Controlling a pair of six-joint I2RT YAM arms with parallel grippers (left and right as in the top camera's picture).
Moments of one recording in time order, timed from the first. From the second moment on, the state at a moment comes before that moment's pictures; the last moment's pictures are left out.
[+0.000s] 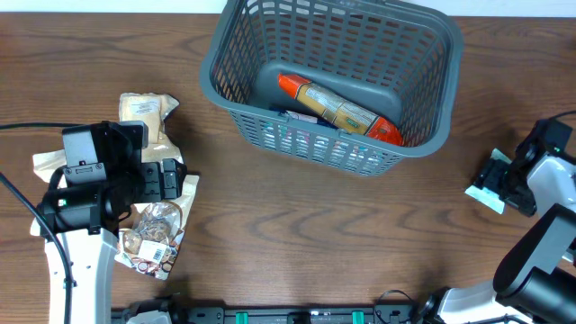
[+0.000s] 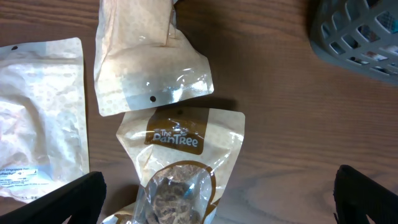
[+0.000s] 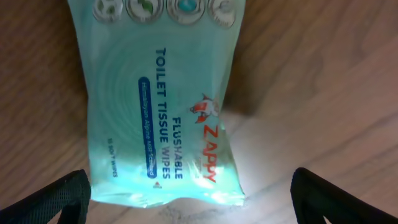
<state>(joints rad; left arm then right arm) 0.15 1.09 1.00 -0.98 0.12 0.09 -0.54 1.69 1.00 -0.68 0.15 0.10</state>
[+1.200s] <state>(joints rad) 0.15 1.09 1.00 -0.99 0.12 0.09 -0.55 1.69 0.89 -0.46 0.08 0.04</state>
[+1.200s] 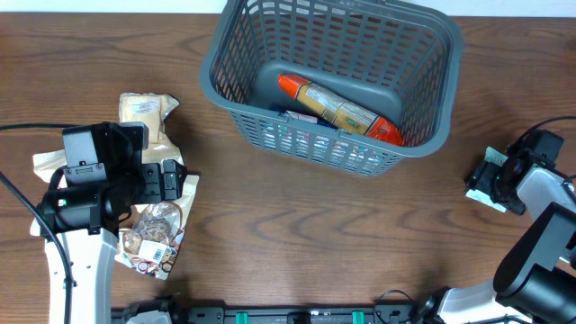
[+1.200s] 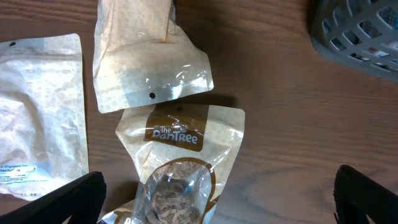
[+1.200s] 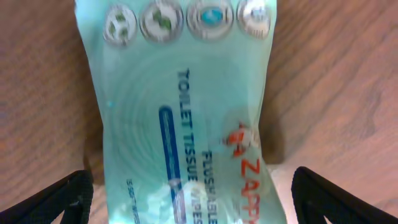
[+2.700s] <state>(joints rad) 0.15 1.09 1.00 -1.01 0.12 0.09 -0.57 1.79 0.92 -0.29 0.00 0.02</state>
